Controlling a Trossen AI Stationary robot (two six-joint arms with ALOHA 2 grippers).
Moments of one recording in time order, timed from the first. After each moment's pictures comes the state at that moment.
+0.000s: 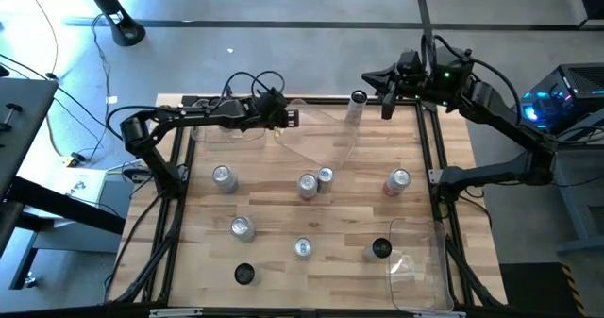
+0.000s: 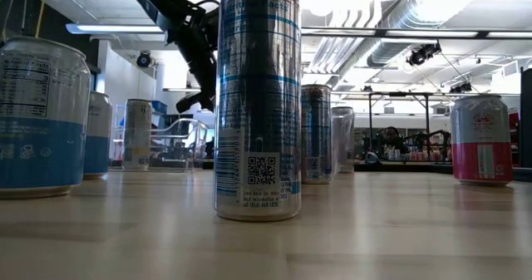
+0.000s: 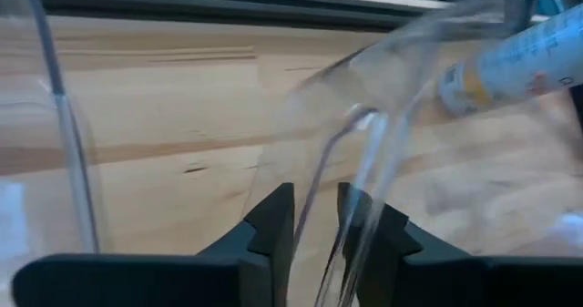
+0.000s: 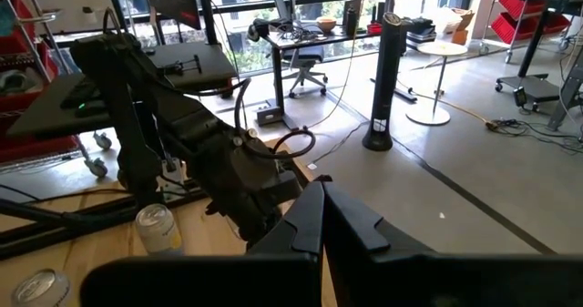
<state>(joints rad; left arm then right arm) 0.46 1.68 1.14 -0.33 -0.22 -0.93 -0.46 1.12 1.44 -0.49 -0.06 0.02</state>
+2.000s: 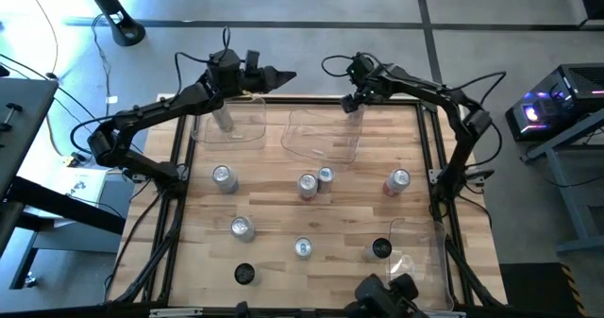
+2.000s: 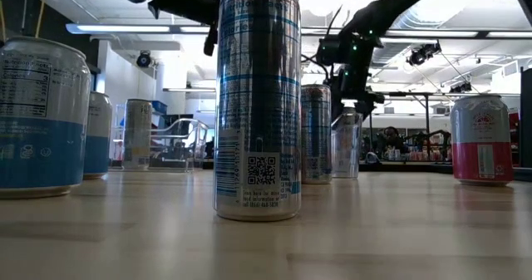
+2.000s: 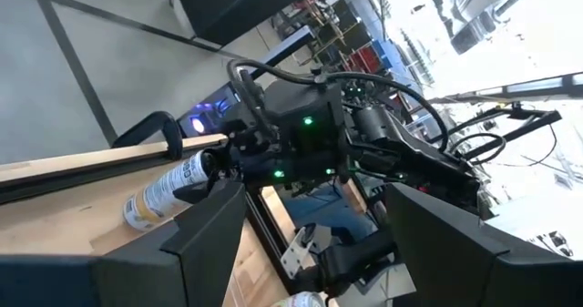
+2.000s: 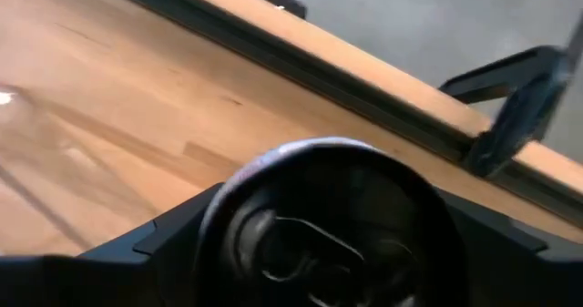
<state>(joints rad) 0.63 1.41 1.14 0.15 0.26 -0.91 -0.76 1.80 1.44 -0.84 0.15 0.31</state>
